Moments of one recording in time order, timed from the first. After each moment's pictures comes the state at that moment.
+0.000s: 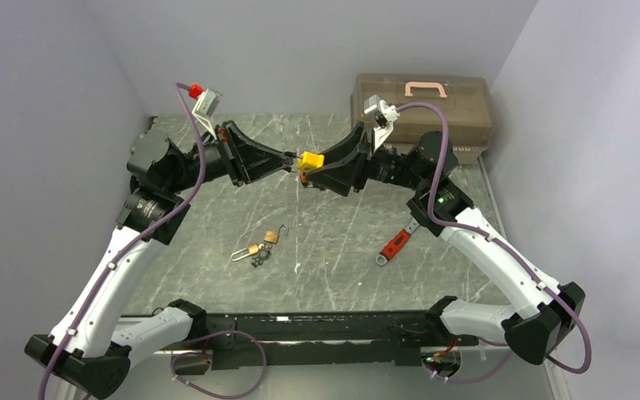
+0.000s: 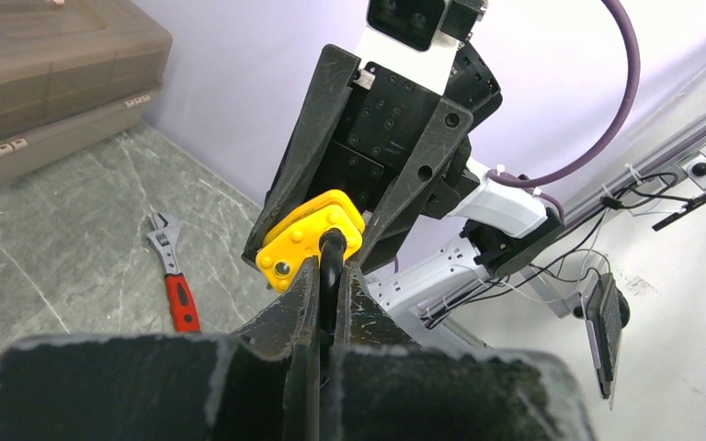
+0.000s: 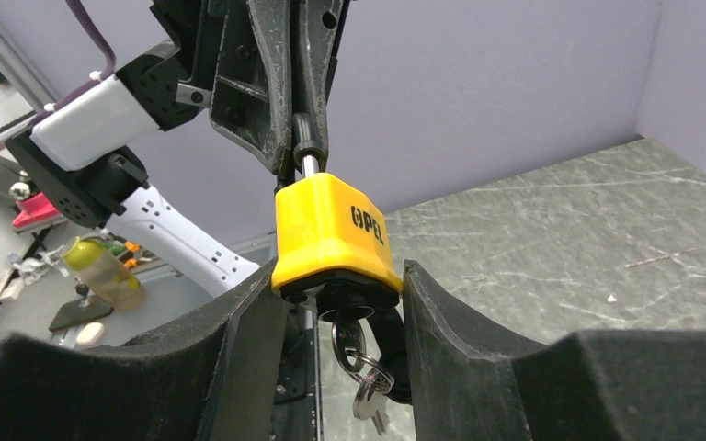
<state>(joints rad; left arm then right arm) -0.42 1.01 1.24 0.01 0.81 -0.82 0.64 1.16 1.18 0.23 -0.77 0.44</state>
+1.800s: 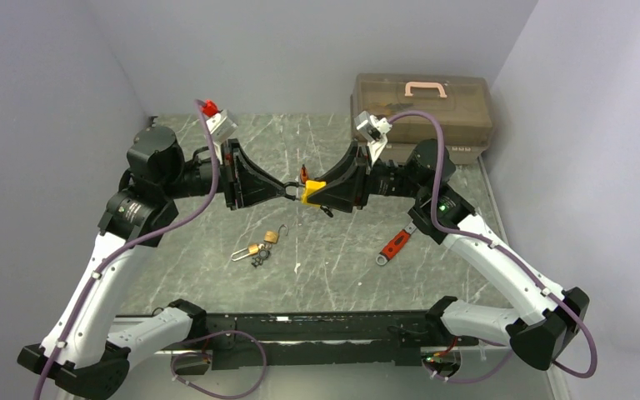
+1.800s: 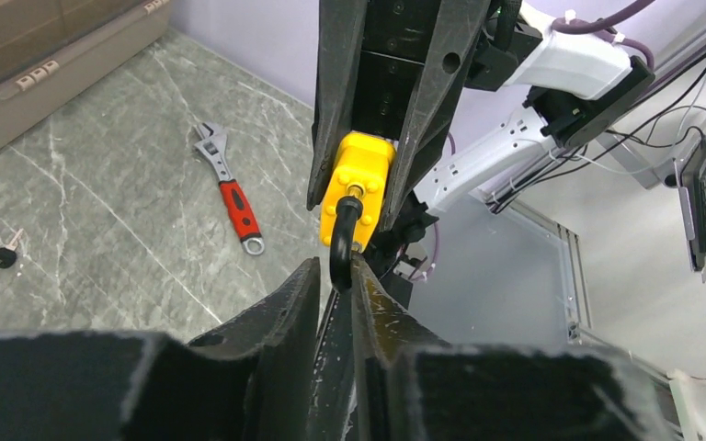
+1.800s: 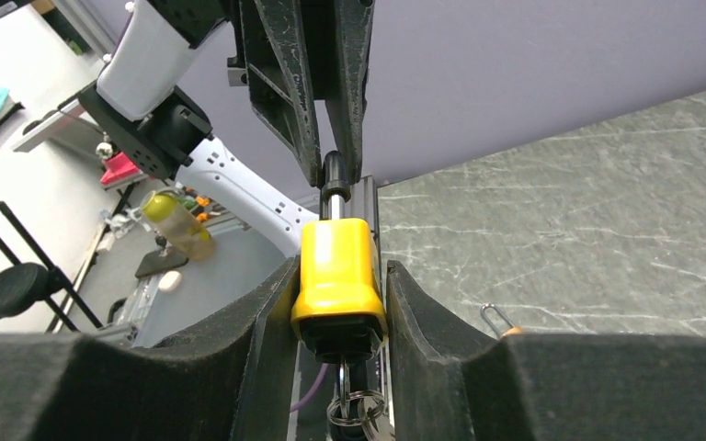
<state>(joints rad) -0.42 1.00 1.37 -0.47 0.92 -0.36 0.67 1.12 1.13 0.17 -0.87 0.50</state>
